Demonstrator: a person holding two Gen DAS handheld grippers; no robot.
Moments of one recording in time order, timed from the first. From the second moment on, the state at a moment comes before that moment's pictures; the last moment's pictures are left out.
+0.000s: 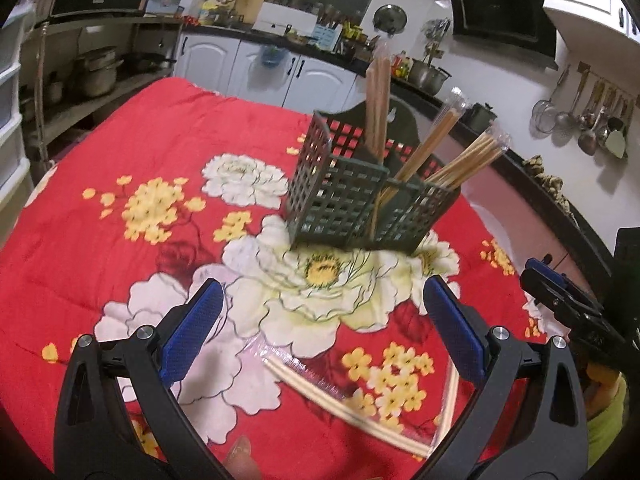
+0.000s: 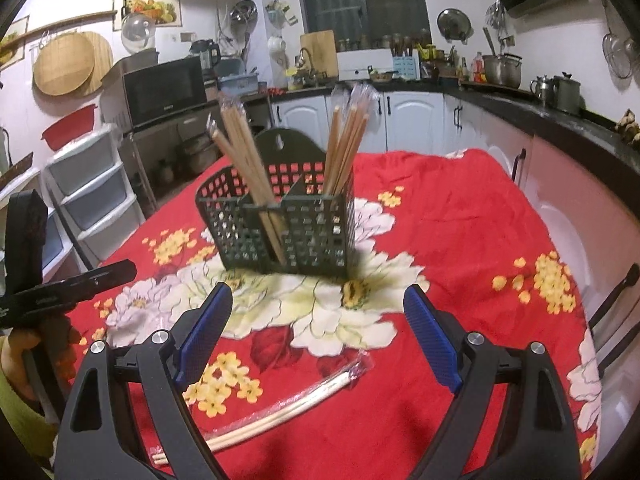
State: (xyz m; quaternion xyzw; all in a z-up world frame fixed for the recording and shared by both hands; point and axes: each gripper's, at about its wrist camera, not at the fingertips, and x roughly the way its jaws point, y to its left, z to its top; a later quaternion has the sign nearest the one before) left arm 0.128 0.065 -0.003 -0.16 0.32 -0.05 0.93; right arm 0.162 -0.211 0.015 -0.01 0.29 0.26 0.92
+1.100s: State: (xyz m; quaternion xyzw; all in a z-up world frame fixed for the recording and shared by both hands) left arm 0.128 0.064 -0.067 -0.22 0.42 -0.09 0.87; right arm 0.183 -0.209 -0.060 0.04 0.45 0.25 0.86
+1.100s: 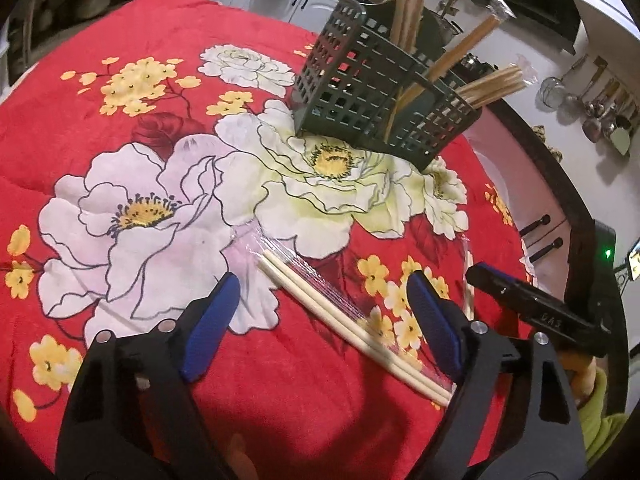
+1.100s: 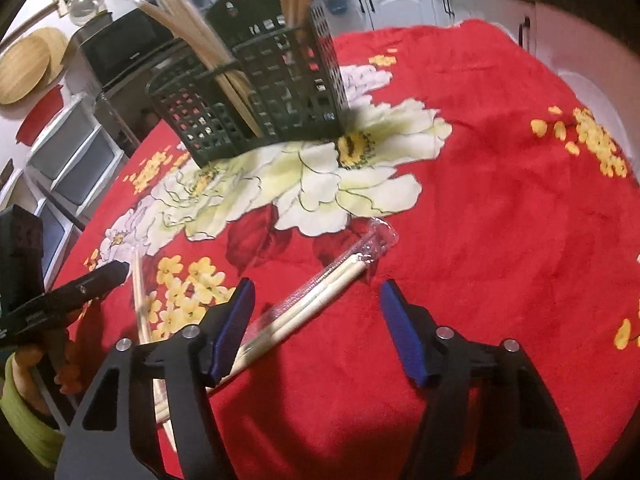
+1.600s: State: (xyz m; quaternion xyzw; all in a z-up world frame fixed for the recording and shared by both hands) left arm 0.150 0.077 -0.075 -0.19 0.43 -0.05 0.88; right arm 0.207 -0.209 -0.064 0.06 0.46 0.23 0.85
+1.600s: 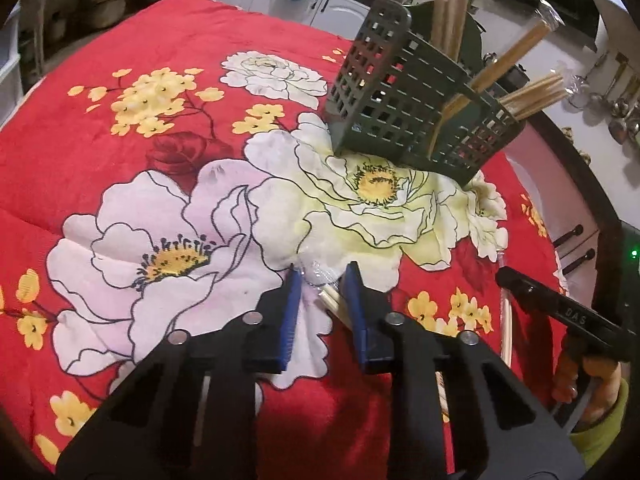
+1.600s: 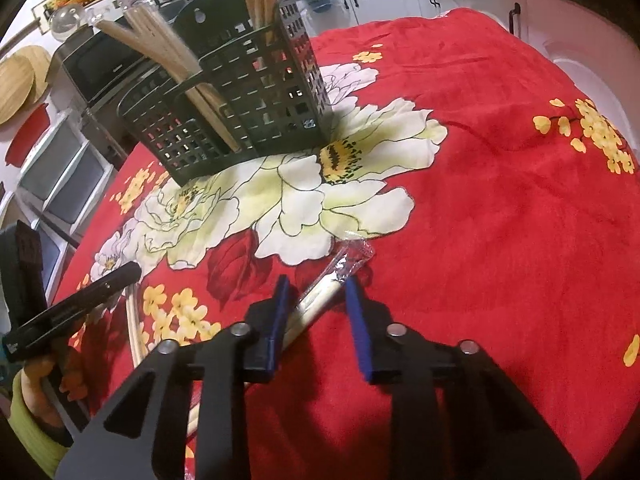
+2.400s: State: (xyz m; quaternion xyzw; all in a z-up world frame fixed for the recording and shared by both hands) left arm 0.144 0.086 0.026 -0.20 0.32 -0.12 0.92; right arm 0.180 -0.179 0.037 0.04 0.32 0.34 0.88
